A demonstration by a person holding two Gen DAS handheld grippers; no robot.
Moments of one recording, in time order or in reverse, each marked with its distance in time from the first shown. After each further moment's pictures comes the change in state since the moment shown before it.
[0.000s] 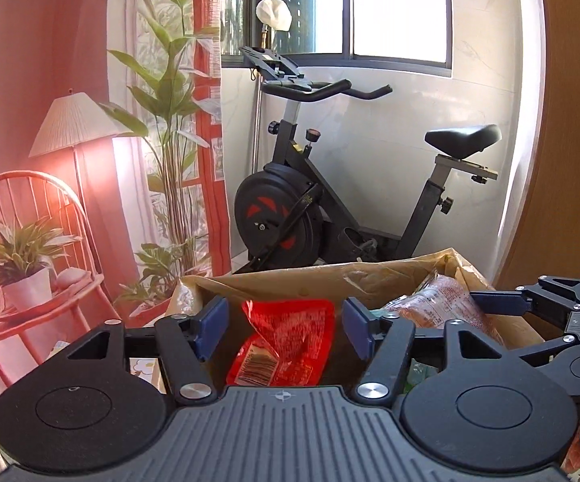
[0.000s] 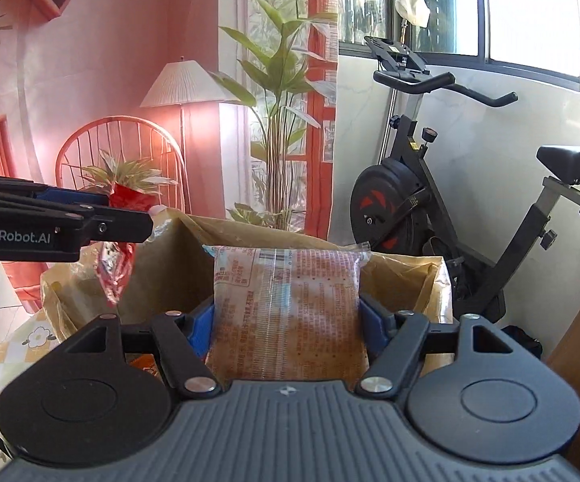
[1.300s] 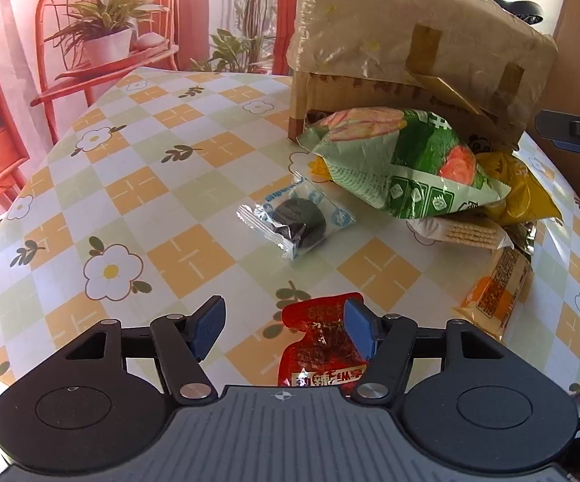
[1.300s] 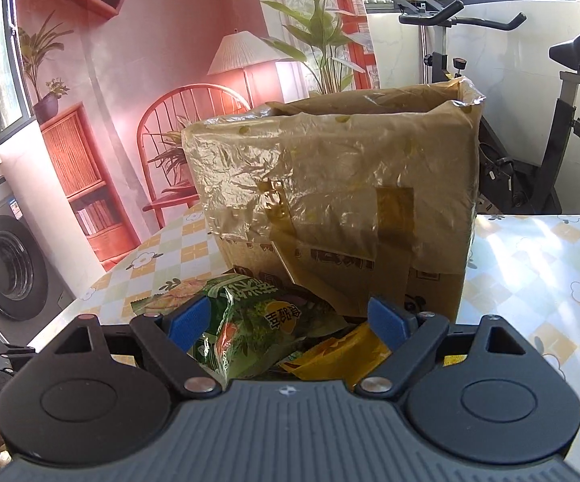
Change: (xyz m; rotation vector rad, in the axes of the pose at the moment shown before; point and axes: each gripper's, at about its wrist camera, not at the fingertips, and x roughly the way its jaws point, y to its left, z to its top) left arm -0.148 0.050 -0.275 -0.170 0.404 0.050; right arm -0.110 0.042 -0.153 0.144 0.052 0.205
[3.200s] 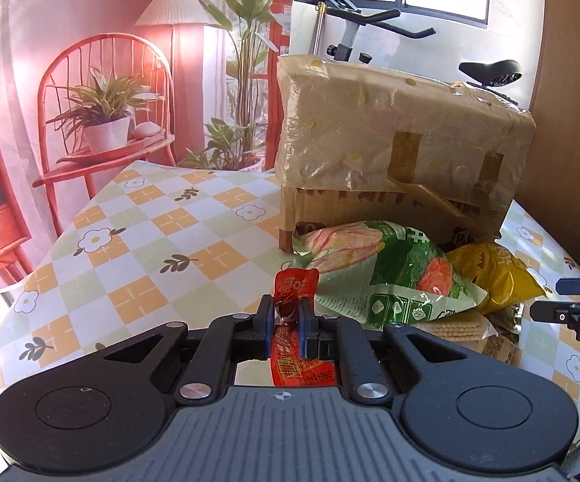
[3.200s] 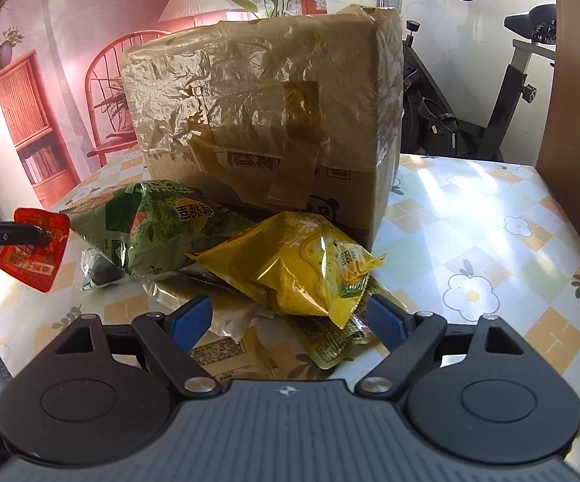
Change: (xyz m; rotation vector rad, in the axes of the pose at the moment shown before) left arm -0.030 -0.006 0.040 0.020 -0.263 0.022; right arm -0.013 -0.031 -0.055 -0.034 0.130 -0.182
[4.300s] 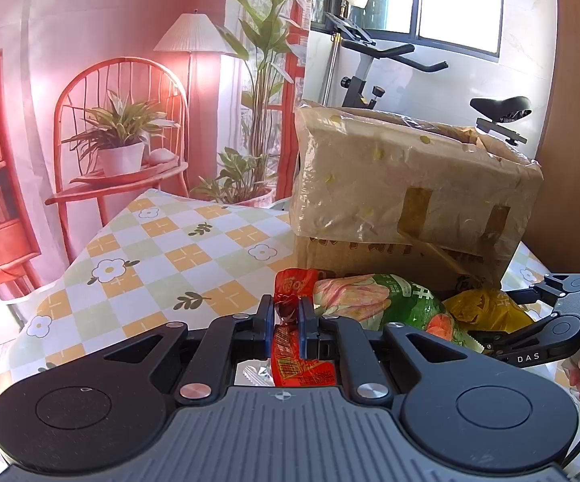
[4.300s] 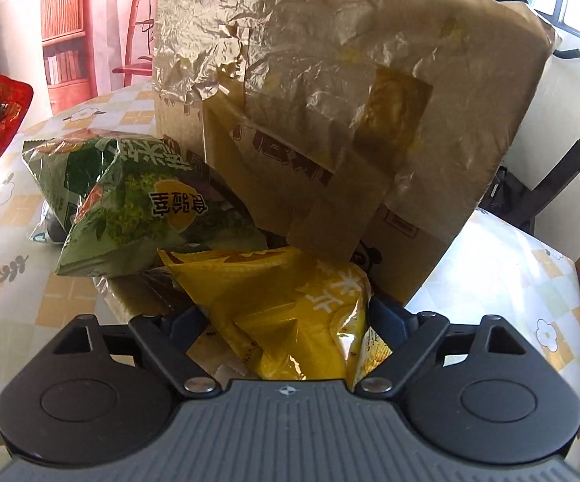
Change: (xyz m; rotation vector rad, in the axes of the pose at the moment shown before) left arm -0.012 0.008 0.020 -0.036 -0.079 0.018; right arm 0.081 0.021 0.035 -0.325 0.079 0.010
